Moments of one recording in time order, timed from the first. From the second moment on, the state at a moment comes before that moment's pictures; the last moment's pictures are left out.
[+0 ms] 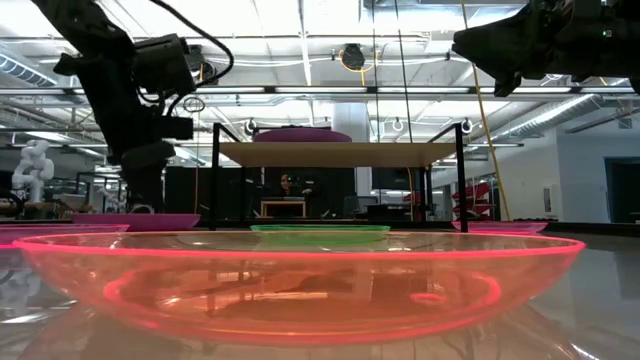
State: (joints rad) left arm 0.21 1.22 0.55 -0.52 -0.30 -0.37; right arm 0.30 0.95 0.08 1.05 0.44 -0.06
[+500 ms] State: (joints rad) left arm 0.21 1.39 0.55 -0.49 -0.37 -0.40; right arm 0.30 0.95 0.08 1.05 0.44 -0.06
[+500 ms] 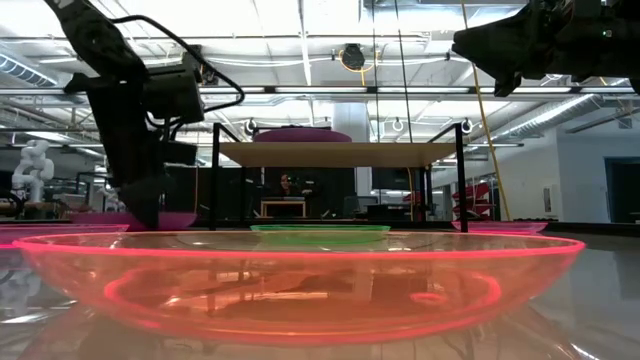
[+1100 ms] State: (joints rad) left arm 0.21 1.39 0.55 -0.50 -0.42 -0.34; right arm 0.30 0.95 0.08 1.05 0.44 -0.06
